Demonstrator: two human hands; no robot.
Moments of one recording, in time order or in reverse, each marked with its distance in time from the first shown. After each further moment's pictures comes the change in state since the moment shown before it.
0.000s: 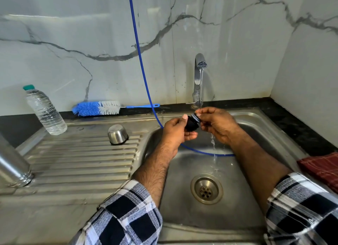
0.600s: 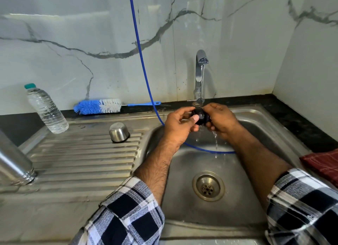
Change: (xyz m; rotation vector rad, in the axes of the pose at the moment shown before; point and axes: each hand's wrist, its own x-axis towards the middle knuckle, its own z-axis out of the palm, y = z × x) left_hand -0.008 0.009 0.004 0.151 -0.066 0.286; right_hand 0.006 0.004 0.003 -0.162 0.117 -0.060
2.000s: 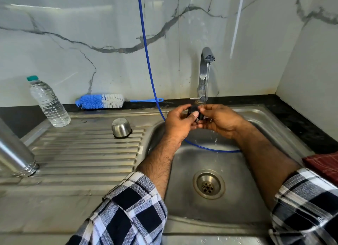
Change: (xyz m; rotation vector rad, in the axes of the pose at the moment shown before) left_hand 0.001 0.001 -0.004 -0.069 0.085 -0.073; right_hand -0.007 -0.011 -0.001 0.188 -0.333 0.152
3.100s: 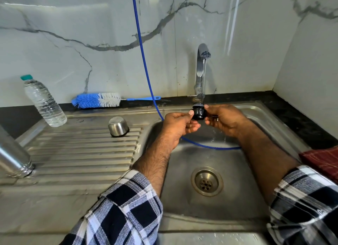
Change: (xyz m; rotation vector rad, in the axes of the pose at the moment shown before) left_hand 0.003 -0.006 -0.002 -0.087 -0.045 -0.248; right_hand -0.004 0.004 -0.016 0.026 0.247 0.023
